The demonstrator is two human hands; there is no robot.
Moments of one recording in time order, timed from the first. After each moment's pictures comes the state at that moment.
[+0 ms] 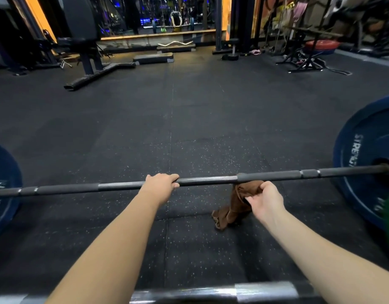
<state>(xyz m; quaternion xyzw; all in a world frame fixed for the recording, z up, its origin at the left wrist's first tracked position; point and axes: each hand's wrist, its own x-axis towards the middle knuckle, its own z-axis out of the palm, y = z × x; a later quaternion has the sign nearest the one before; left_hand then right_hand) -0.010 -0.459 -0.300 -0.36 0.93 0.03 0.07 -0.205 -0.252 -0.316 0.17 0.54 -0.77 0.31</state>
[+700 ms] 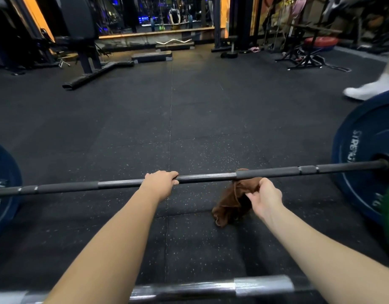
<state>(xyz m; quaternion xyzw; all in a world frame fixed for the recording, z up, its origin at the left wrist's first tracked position) -0.012 -0.457 -0.297 -0.36 0.93 0.03 0.10 -0.197 -0.246 -0.301 0.16 0.54 -0.77 0.29</state>
